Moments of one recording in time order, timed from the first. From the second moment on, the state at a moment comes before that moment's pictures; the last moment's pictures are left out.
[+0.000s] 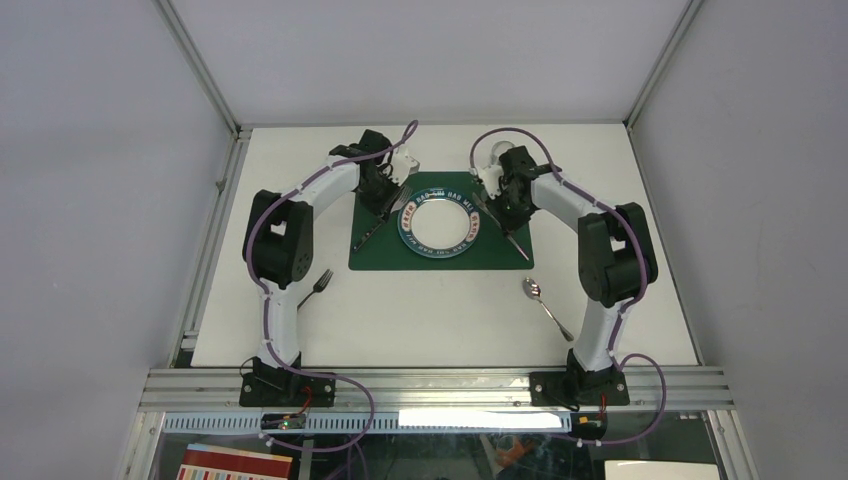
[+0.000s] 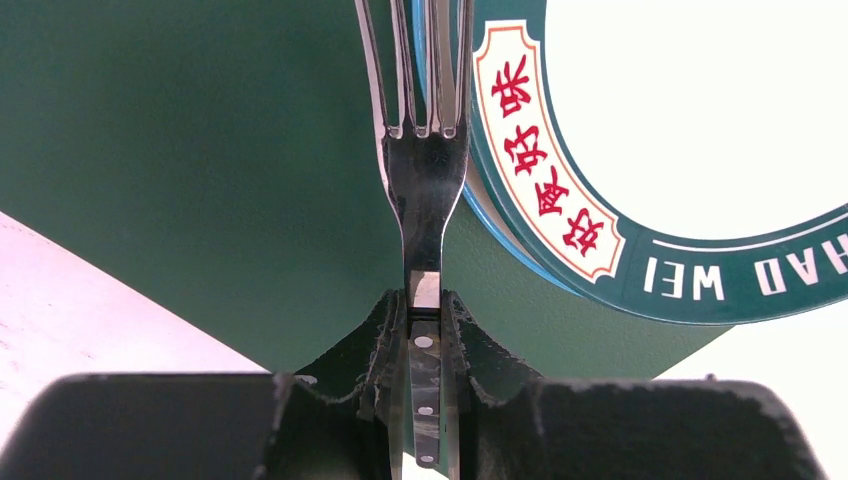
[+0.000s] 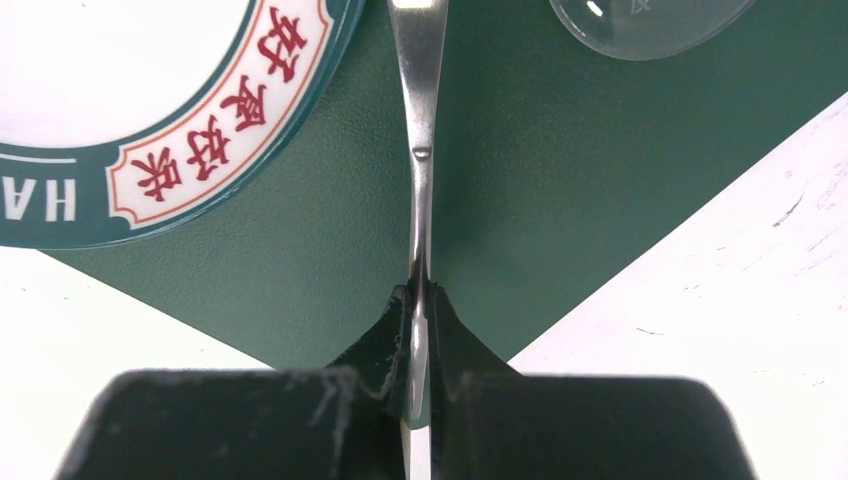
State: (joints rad) left arm -0.39 2.11 1.68 -0.77 0.21 0.33; right arm 0.33 1.88 1.35 -0.72 -0.11 -0.37
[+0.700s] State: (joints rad) left arm -0.39 2.11 1.66 -0.77 0.17 0.31; right arm 0.35 1.88 1.34 -0.70 -0.03 -0.33
